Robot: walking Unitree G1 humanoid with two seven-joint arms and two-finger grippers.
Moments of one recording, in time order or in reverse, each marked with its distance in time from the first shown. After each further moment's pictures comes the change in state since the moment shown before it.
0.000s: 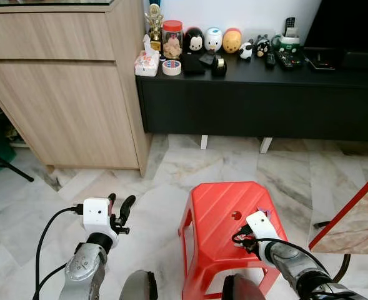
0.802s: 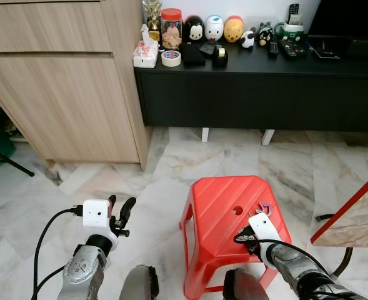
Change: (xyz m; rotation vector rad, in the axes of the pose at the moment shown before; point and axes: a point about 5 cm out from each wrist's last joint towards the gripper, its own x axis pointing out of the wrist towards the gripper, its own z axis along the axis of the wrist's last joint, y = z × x) left arm -0.006 0.000 0.002 0.001 0.022 -0.008; right arm 0.000 -0.001 -0.005 0.018 0.018 -0.023
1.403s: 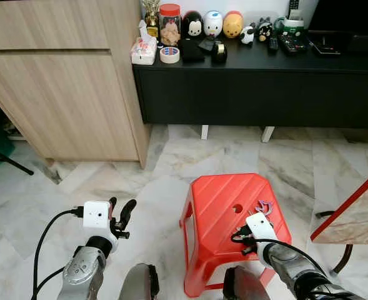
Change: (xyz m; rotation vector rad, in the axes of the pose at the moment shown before) left arm -0.001 0.000 -0.002 0.001 0.020 -0.001; right arm 0.001 0.007 0.003 0.017 -0.018 0.028
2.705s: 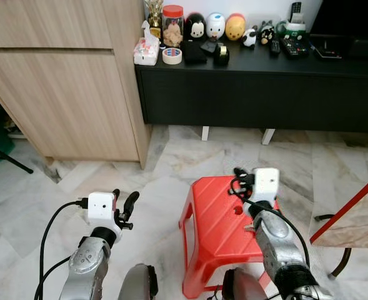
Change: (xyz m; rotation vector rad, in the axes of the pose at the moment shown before) left arm 0.018 -0.004 0.005 0.005 -0.036 0.002; right arm -0.045 0.005 0.104 0.376 -0.892 -0.191
